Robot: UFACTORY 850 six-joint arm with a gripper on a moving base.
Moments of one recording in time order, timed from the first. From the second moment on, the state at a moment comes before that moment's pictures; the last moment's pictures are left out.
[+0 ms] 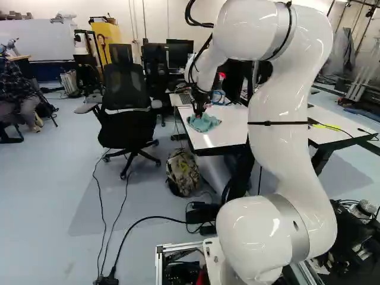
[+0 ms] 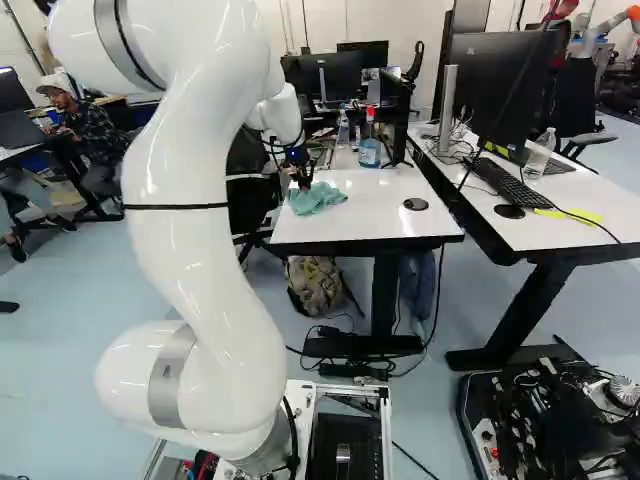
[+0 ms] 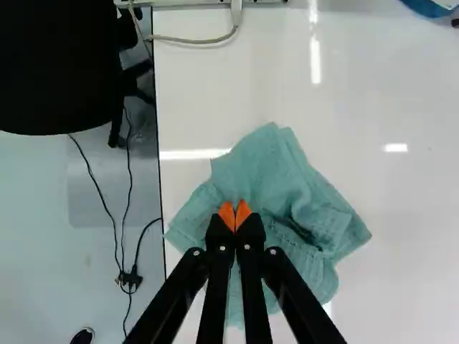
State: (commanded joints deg) arm 0.6 -26.9 -75.9 0.0 -27.9 0.0
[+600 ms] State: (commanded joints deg) arm -4.0 -23.1 -70.8 0.0 -27.9 0.0
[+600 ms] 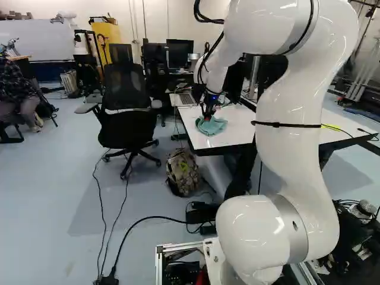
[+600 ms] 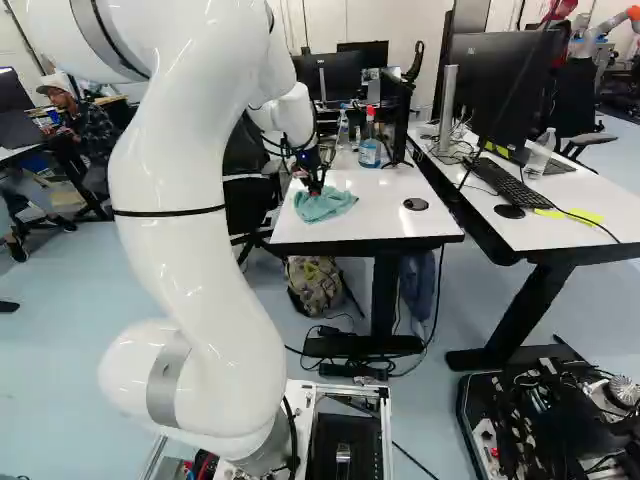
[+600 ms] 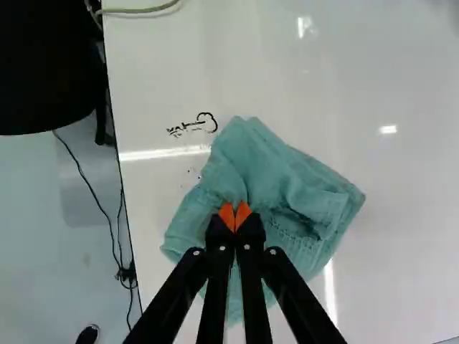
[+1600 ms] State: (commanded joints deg) arm -6.7 -27.3 -76.5 0.0 -27.9 0.0
